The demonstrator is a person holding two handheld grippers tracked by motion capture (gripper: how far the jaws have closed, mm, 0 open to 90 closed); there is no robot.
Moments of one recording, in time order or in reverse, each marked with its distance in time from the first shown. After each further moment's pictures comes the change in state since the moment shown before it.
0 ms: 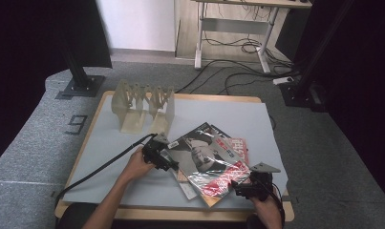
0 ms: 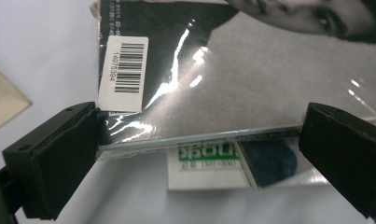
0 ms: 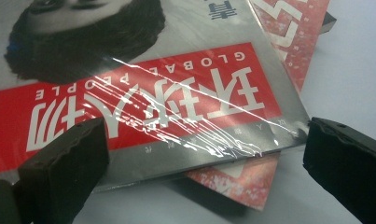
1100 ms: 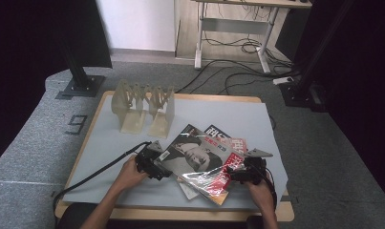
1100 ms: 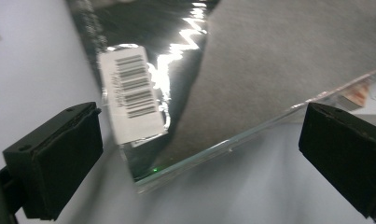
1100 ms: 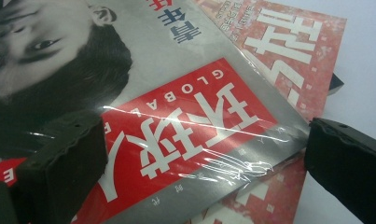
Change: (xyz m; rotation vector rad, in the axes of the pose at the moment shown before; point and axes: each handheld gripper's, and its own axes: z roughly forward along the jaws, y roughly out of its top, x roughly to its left) left arm -0.016 -0.025 -0.013 0.046 -0.036 -0.020; right arm -0.011 0.035 0.034 -0.015 0.008 -0.009
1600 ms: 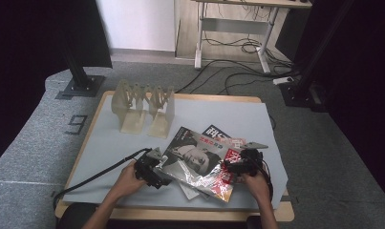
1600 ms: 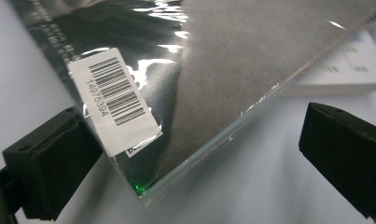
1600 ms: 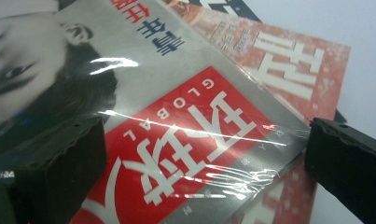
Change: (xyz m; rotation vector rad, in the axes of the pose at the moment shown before) left arm -0.022 -0.009 -0.006 0.020 -0.023 0.036; right arm -0.006 0.021 0.020 0.010 -0.005 -0.012
